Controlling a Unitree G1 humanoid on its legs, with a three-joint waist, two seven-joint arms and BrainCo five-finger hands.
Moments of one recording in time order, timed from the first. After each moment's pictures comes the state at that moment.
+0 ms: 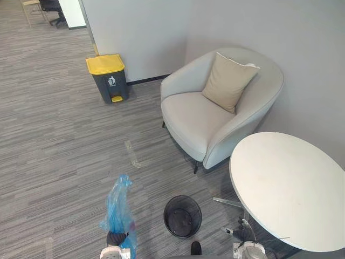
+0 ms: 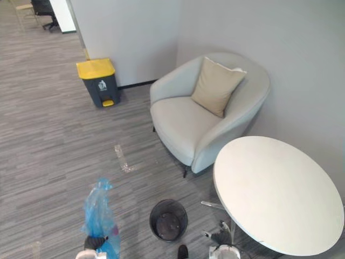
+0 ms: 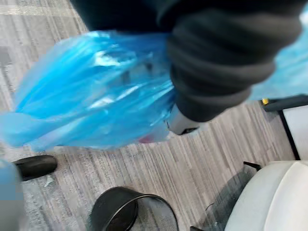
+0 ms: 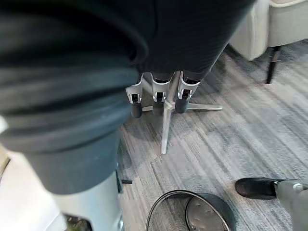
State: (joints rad) left arm 0.20 0.09 0.10 0.80 0.06 -0.08 0.19; right arm 0.12 -0.07 -0.16 0.83 -0.04 -0.08 -0.13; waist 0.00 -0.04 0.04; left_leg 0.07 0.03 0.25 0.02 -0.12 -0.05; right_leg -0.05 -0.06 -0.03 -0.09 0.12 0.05
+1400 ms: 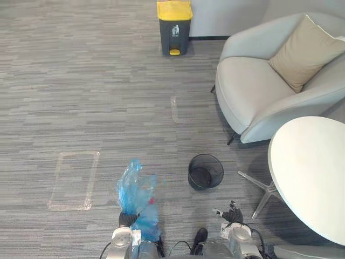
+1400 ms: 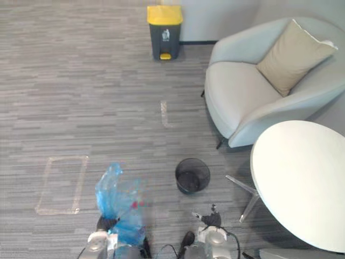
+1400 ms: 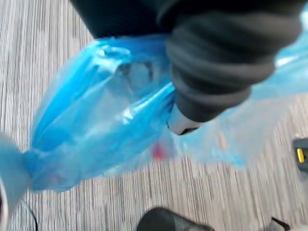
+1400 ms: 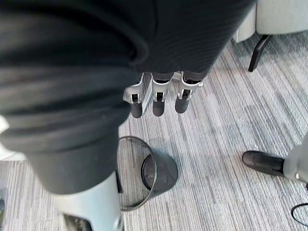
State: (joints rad) left arm 0.10 0.08 0.01 0.76 0.04 -0.08 0.21; right arm 0.00 0.02 -0.18 0.85 -0.04 -0.06 -0.21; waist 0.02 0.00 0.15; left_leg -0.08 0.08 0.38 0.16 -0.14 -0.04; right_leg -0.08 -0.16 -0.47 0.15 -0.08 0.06
